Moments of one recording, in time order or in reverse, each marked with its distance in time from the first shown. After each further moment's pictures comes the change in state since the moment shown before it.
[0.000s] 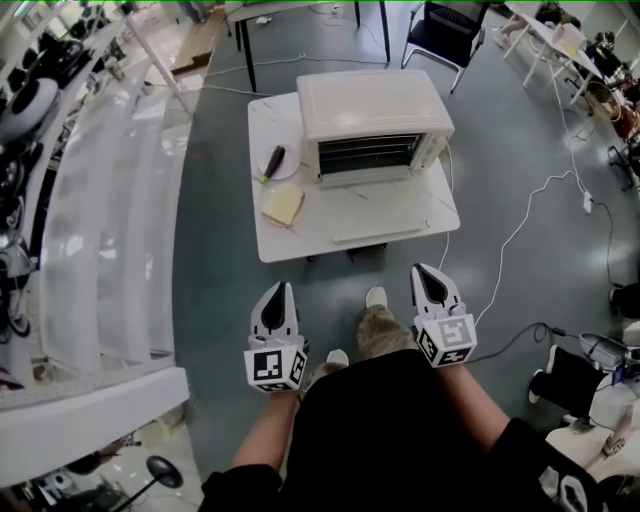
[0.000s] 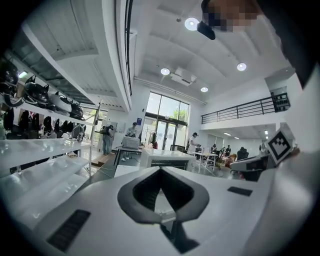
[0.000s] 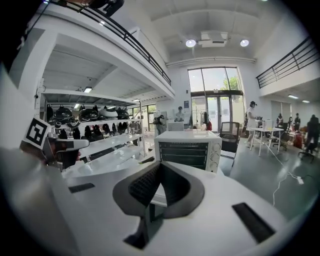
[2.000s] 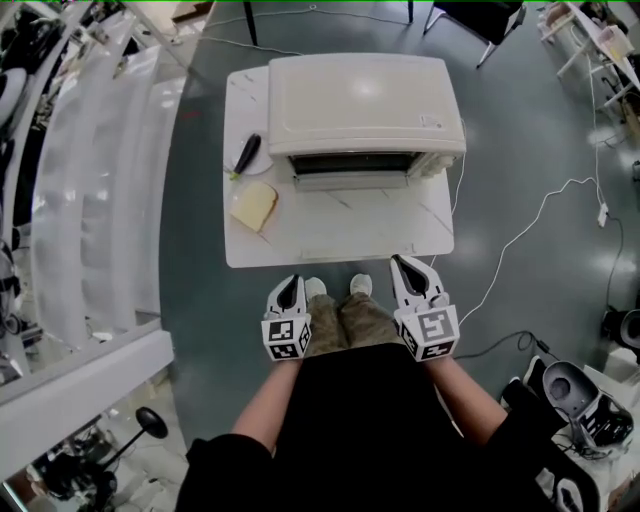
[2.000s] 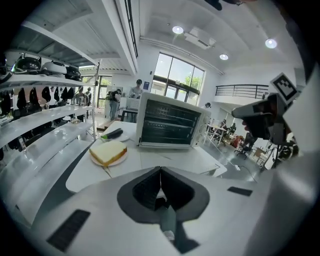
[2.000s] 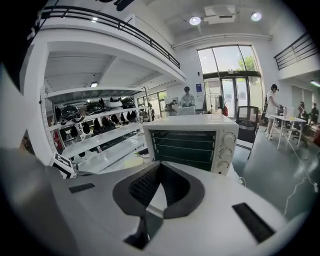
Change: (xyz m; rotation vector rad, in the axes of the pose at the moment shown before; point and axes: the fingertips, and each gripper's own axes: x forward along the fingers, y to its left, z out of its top) left arm 0.180 -0.039 -0.195 -0.076 0.432 0.095; right arm 0.146 -0.118 -0.013 -0.001 0.169 0.199
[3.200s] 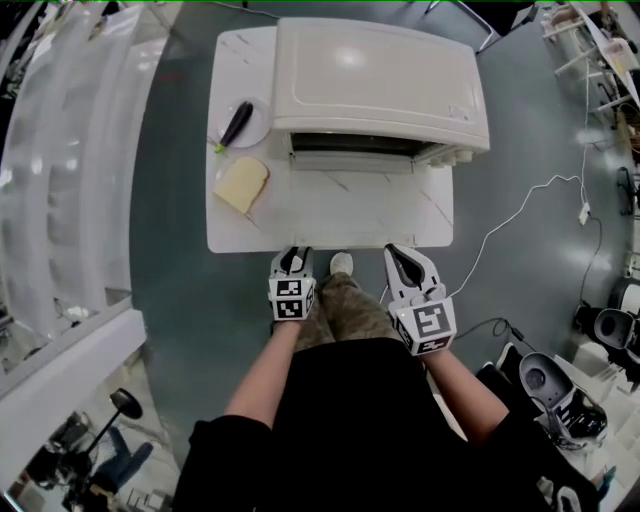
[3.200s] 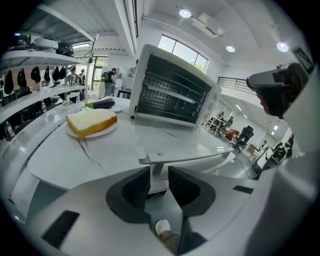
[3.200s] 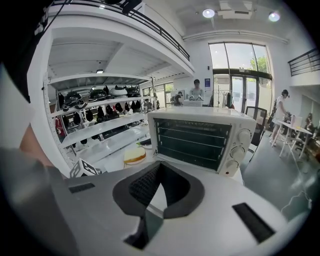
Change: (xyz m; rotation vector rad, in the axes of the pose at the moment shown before) left arm 0.100 0.015 -0.070 -0.051 0.184 -0.071; right arm 0.051 0.018 -0.019 -0.090 0.105 0.020
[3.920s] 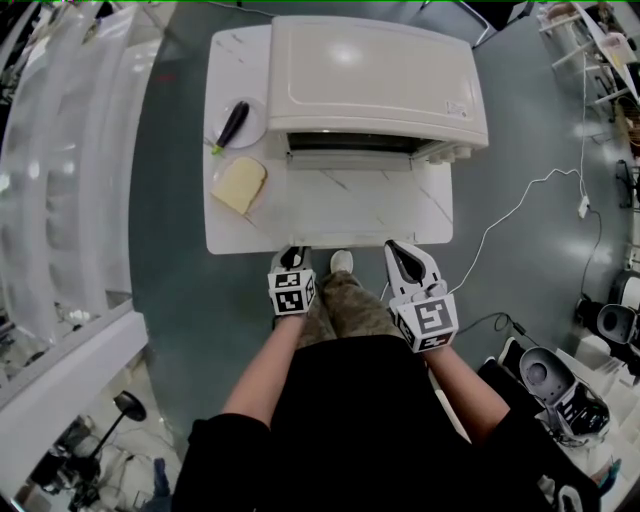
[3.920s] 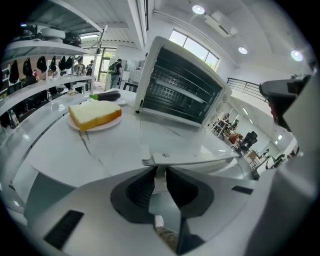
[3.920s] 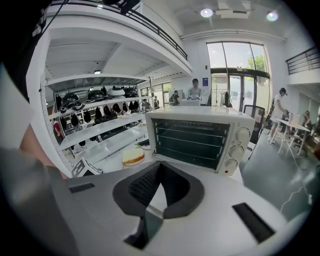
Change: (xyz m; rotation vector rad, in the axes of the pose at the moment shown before) left arm 0.007 0.004 0.003 -0.092 0.062 0.020; right arm 0.002 -0.004 0.001 0.028 0.008 -0.012
